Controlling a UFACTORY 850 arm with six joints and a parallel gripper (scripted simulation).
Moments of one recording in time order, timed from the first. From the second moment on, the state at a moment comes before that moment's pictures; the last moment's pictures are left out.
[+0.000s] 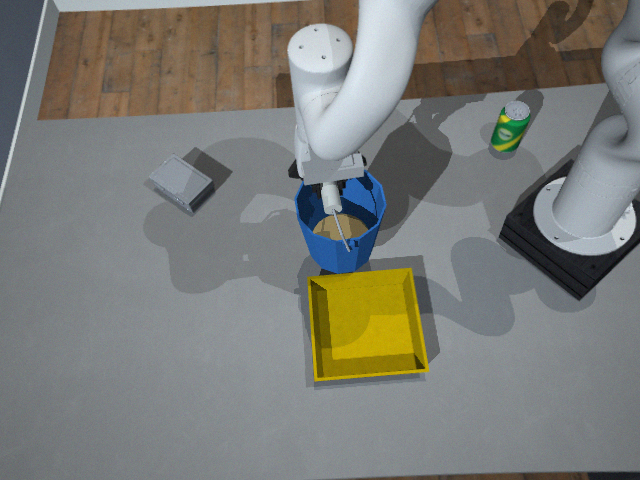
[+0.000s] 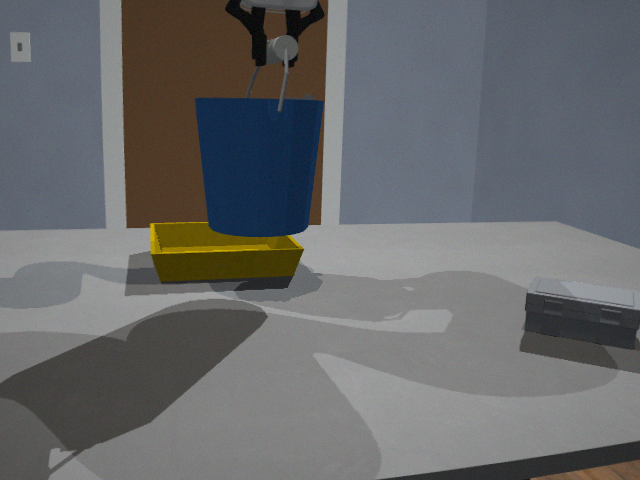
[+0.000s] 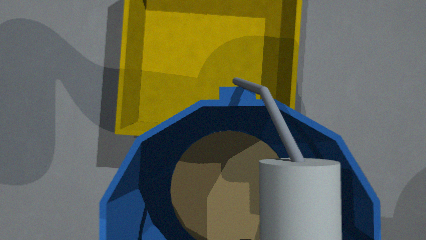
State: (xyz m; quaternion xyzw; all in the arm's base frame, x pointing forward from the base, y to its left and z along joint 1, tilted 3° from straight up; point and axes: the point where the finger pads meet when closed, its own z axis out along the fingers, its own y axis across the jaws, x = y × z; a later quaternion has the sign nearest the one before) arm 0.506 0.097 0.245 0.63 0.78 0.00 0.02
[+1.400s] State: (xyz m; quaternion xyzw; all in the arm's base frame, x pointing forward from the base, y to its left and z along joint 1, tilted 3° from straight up) arm 0.469 0.201 0.240 0.63 0.78 0.00 0.02
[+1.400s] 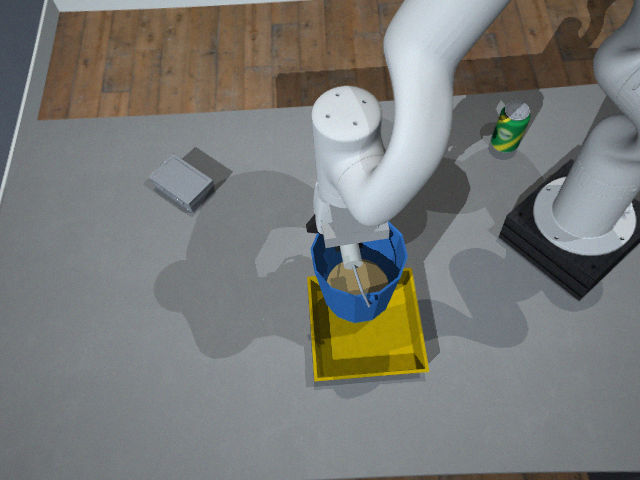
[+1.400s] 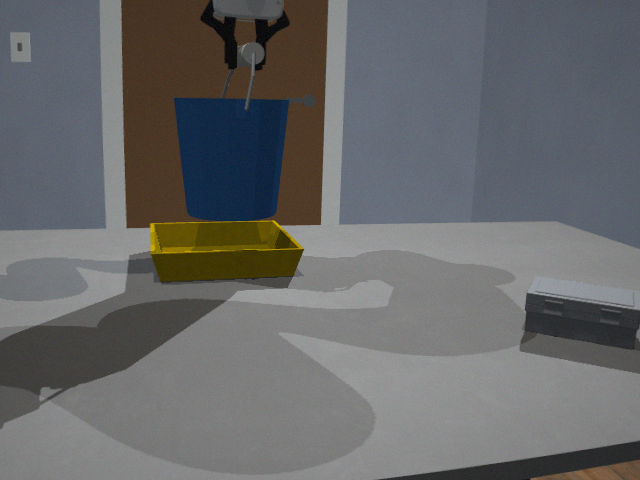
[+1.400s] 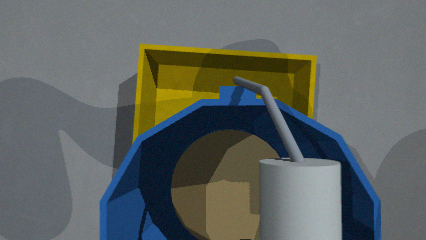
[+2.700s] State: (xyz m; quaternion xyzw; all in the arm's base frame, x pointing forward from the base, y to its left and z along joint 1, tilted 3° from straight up) arm 0.453 0.245 0.238 0.63 0.78 0.00 0.02
